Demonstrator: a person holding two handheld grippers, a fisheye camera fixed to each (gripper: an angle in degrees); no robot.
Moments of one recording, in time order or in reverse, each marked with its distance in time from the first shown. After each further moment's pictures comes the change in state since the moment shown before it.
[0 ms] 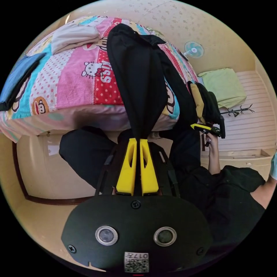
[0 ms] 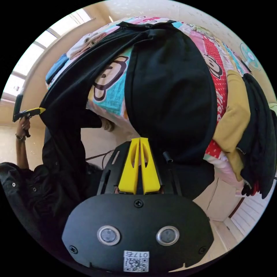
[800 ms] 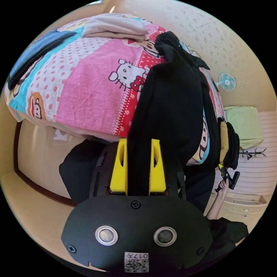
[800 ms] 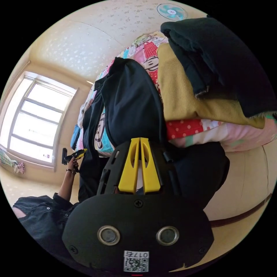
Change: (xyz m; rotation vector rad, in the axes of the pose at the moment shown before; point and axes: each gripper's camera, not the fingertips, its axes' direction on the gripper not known) left arm -0.020 -0.137 0.074 0.117 -0.077 -0.275; right arm 0.213 0.031 -0.002 0.405 -0.338 0.444
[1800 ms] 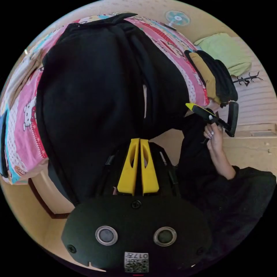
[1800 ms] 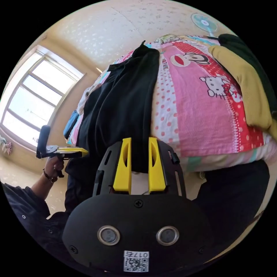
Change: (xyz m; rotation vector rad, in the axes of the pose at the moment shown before) left arm 0.244 0.071 0.112 -0.293 0.077 0.481; right arm -0.065 -0.120 0.154 0.007 0.035 -0.135
